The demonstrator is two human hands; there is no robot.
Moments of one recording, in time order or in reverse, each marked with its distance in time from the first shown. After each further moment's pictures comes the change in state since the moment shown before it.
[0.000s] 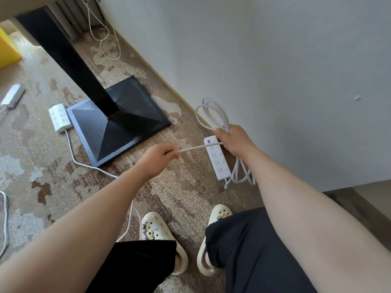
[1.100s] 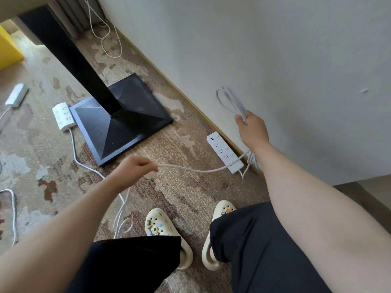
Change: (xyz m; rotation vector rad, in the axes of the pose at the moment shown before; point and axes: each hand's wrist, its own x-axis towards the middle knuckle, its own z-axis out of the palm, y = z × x) left_hand -0.039 -0.062 -0.030 -0.104 -0.048 -0.100; right_hand 0.007 0.018 -0.017 -0.145 0.321 -0.039
